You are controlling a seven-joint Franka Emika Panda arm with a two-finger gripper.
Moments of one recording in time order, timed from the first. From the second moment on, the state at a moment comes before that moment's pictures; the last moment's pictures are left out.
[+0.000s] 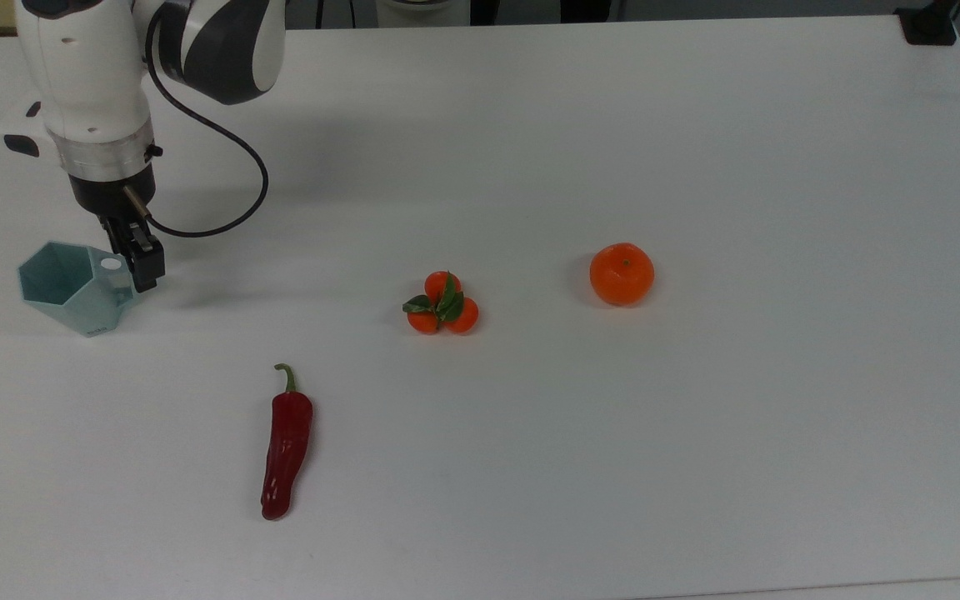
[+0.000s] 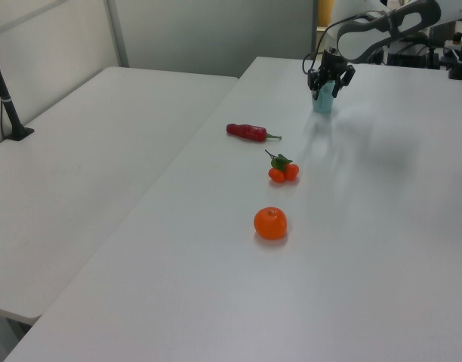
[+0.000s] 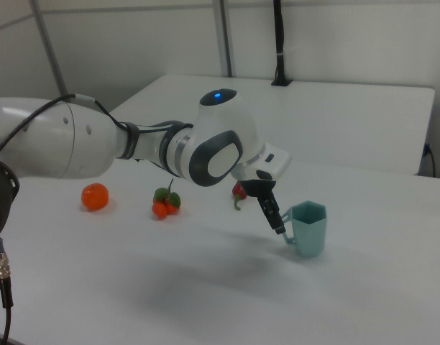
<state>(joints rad) -0.14 0.49 -0.20 -1.62 -0.03 2.38 0.58</state>
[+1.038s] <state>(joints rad) -0.17 0.57 -0.20 -1.61 -0.10 2.41 0.58</state>
